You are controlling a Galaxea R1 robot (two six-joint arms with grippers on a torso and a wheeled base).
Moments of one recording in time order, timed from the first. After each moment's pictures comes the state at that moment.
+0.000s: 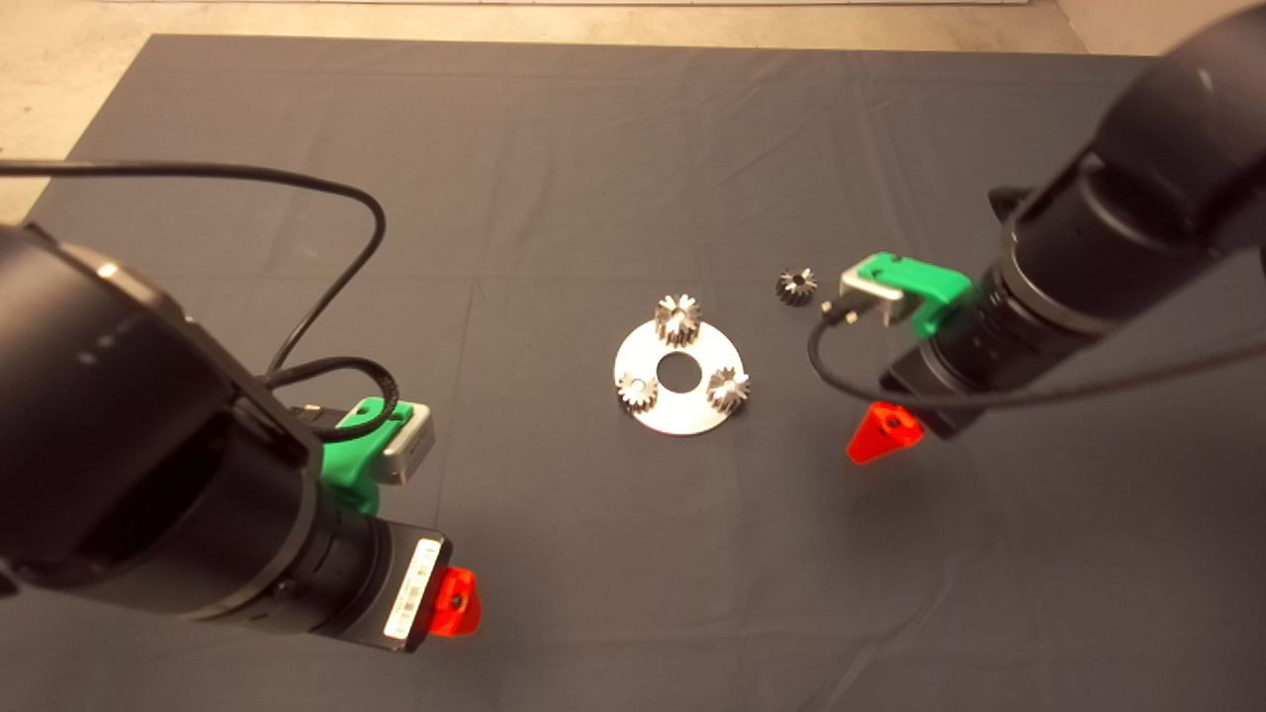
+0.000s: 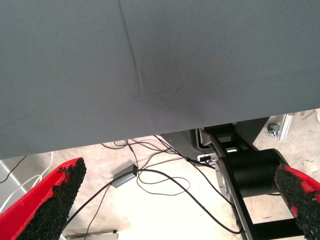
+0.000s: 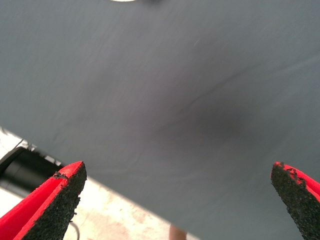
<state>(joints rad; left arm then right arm) -0.63 2.39 -0.37 0.01 1.53 -1.86 0.61 2.49 -0.82 0.04 -1.52 1.10</state>
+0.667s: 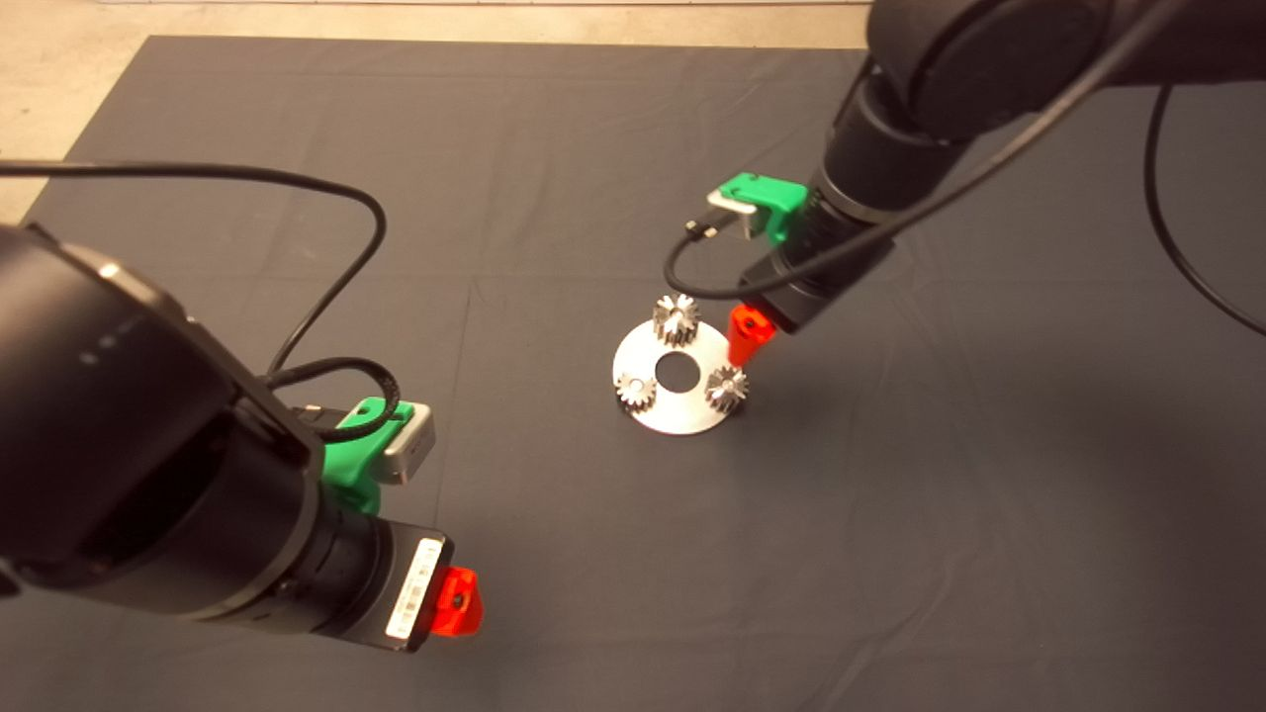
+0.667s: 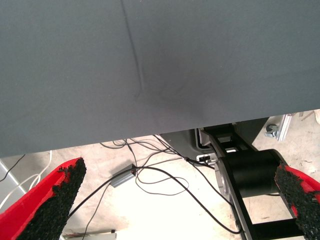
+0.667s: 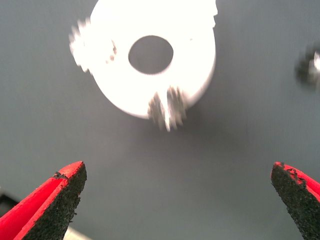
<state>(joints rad) -0.63 2.39 -0.37 0.01 1.53 -1.86 0.61 2.77 -1.16 -0.06 -1.52 0.95</state>
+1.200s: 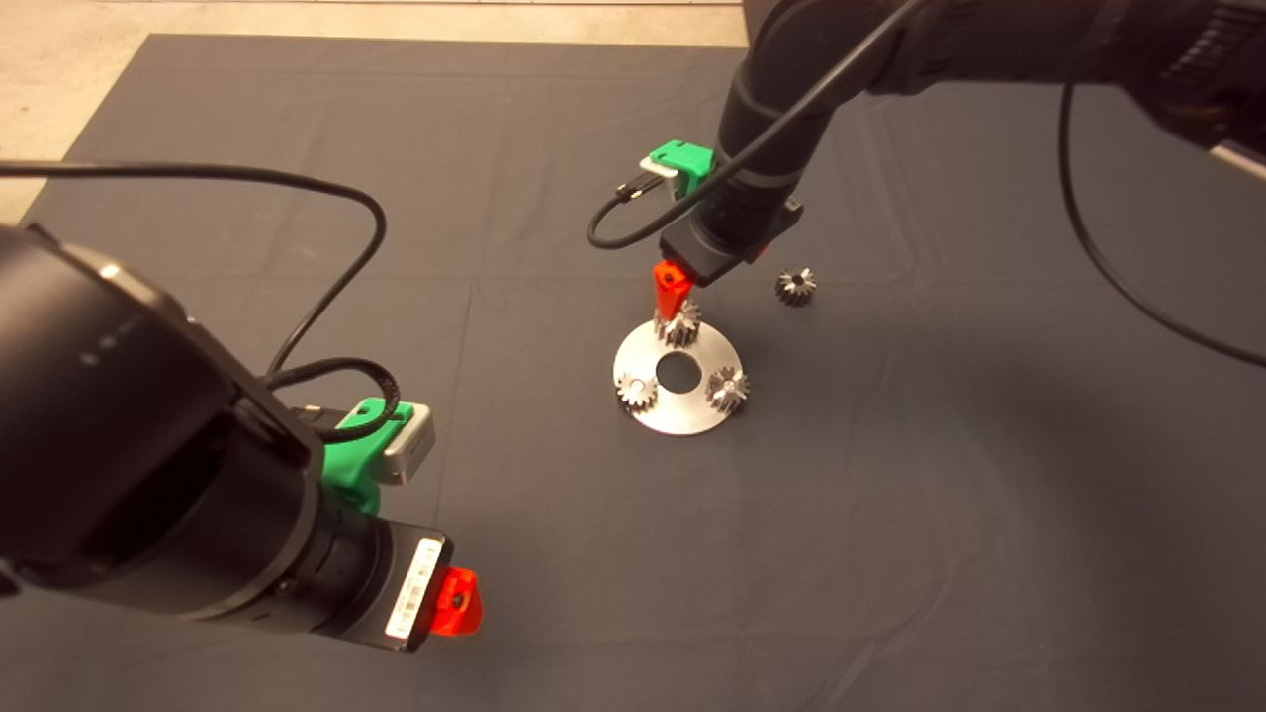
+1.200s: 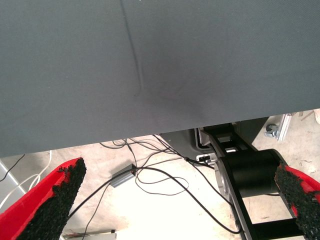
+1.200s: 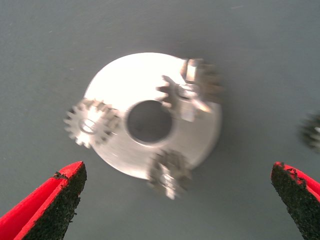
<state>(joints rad) -0.63 2.39 -0.37 0.01 1.53 -1.86 0.51 2.91 -1.41 -0.16 -1.52 0.87</state>
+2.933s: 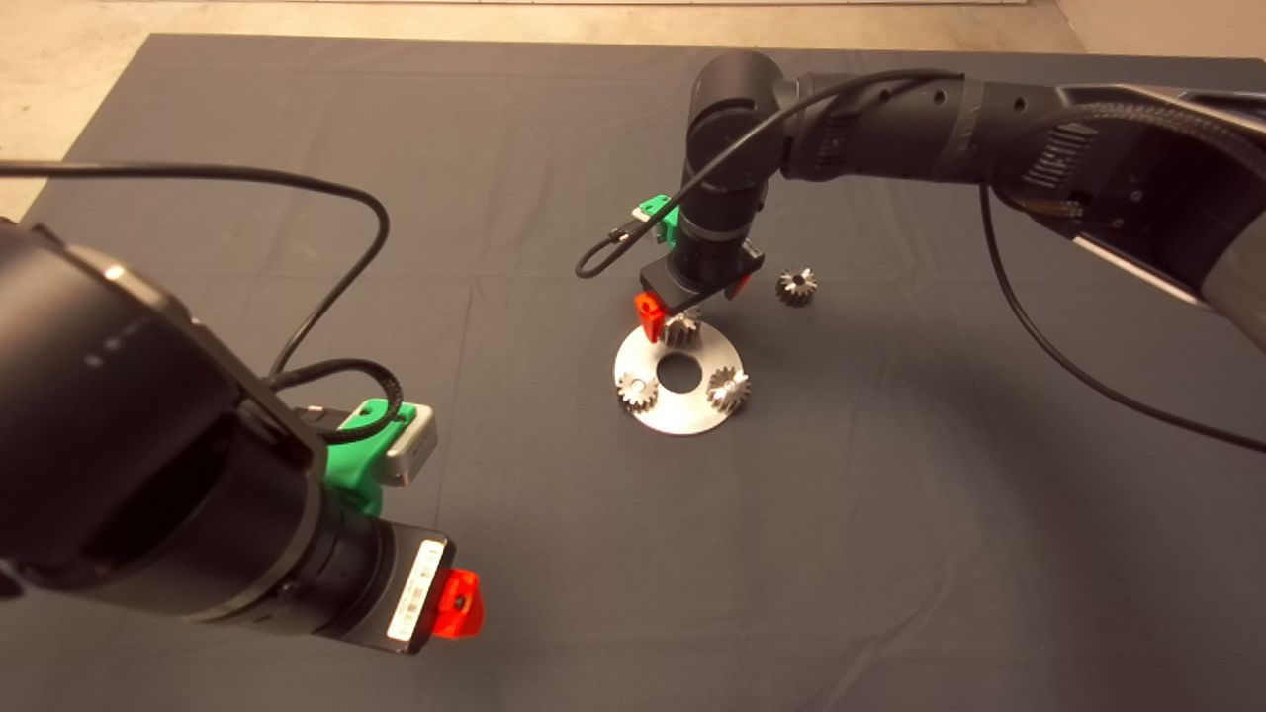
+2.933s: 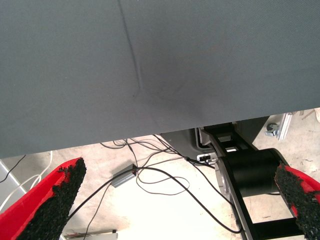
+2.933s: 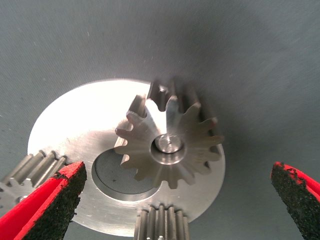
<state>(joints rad) -0.63 2.40 -0.37 0.00 1.53 -1.86 0.39 2.96 -1.62 -0.25 -1.52 0.85</state>
